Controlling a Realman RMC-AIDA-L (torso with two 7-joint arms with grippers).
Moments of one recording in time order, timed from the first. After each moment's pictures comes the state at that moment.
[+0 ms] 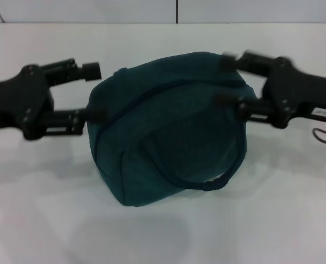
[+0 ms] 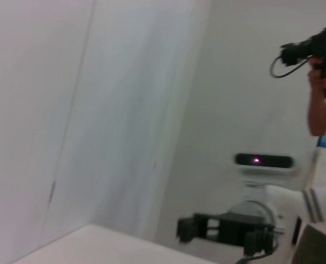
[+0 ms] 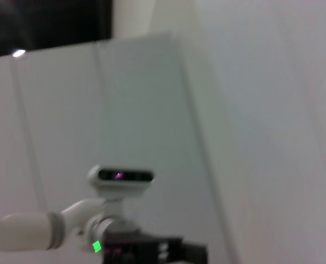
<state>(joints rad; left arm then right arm) -0.35 -1.99 0.84 0.93 1.56 1.92 -1.57 0.44 1.94 -1.51 -0.72 -0.97 -1.53 1.25</state>
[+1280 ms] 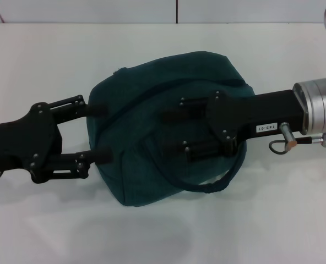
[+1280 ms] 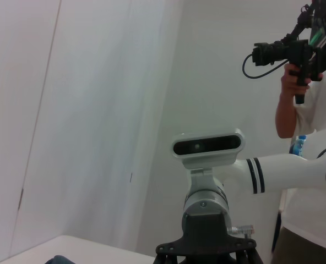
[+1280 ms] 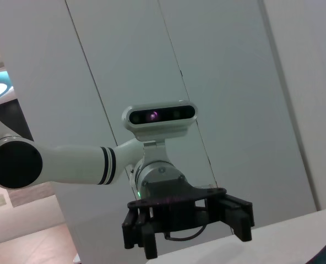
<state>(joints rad) -0.33 -1.99 0.84 0.72 1.59 1.99 -1.31 0.65 1.98 -1.51 -0.73 -1.29 -1.53 1.51</state>
